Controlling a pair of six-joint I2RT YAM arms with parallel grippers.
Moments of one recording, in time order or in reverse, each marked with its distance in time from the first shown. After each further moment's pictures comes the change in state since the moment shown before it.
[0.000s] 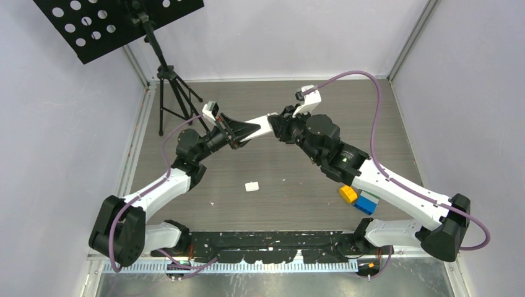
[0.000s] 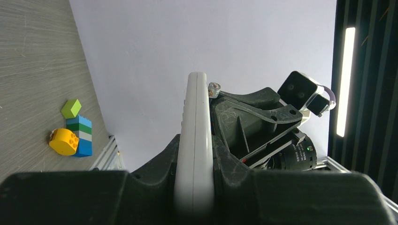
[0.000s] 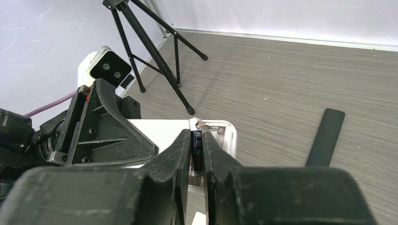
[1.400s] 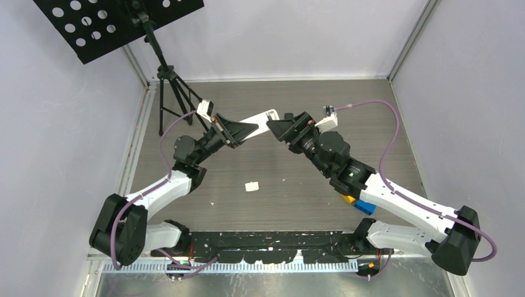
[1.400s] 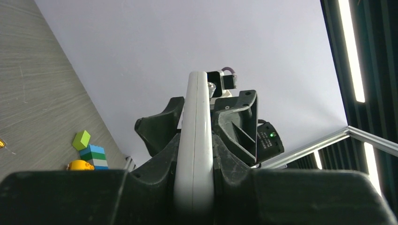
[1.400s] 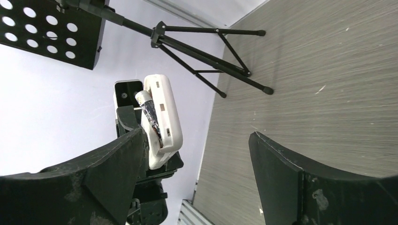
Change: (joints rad) left arm -0.002 0.011 -0.046 0.212 -0.025 0.128; right arm -0.036 -0.155 -0.246 0.120 -0.010 0.697
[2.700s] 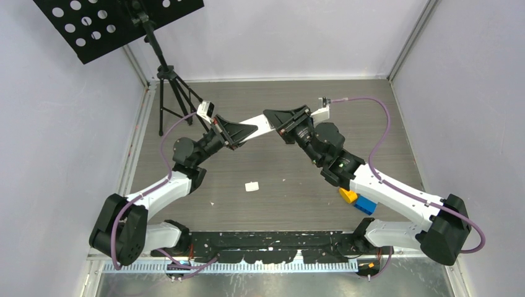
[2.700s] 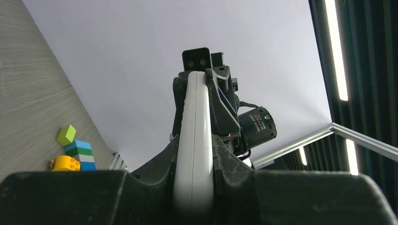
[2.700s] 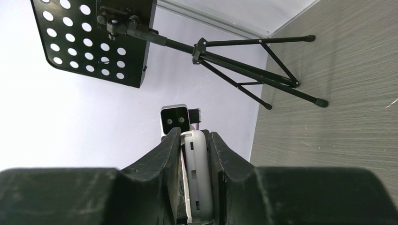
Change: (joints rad) left arm 0.000 0.000 -0.017 0.052 0.026 -0.042; right arm -0.034 0.134 0.042 0.209 -0.063 0.161
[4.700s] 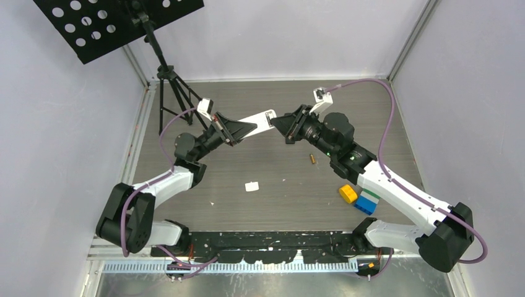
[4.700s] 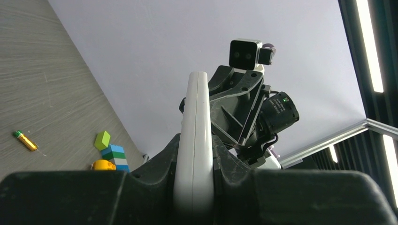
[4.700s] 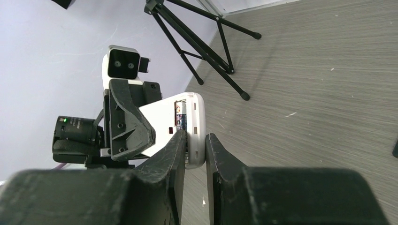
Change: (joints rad) left arm 0.046 0.097 0.024 0.051 0.054 0.078; right arm -0.131 -0.029 0.037 -0.176 -0.310 -0.486
